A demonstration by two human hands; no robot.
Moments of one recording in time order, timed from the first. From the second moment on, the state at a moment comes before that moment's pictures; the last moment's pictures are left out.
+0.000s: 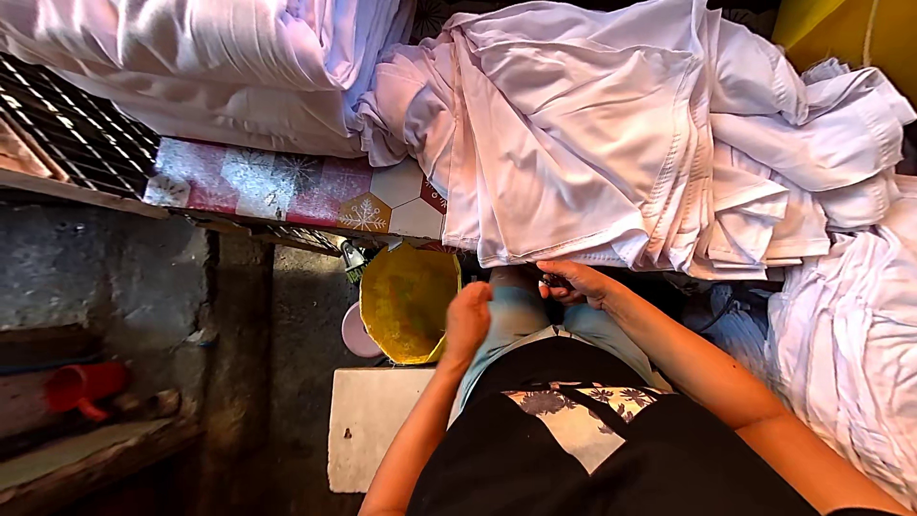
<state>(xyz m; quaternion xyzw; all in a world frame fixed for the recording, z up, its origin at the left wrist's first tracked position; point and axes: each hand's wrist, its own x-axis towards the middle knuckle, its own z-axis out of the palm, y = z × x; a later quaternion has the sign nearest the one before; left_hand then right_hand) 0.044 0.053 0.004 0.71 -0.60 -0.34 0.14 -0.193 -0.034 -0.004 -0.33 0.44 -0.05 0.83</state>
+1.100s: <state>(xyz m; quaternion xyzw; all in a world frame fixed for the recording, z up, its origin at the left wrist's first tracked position) 0.015 0.022 -0.039 0.59 -0.60 -0.17 0.52 -0.161 -0.030 0.012 -0.35 0.44 -0.03 0.83</state>
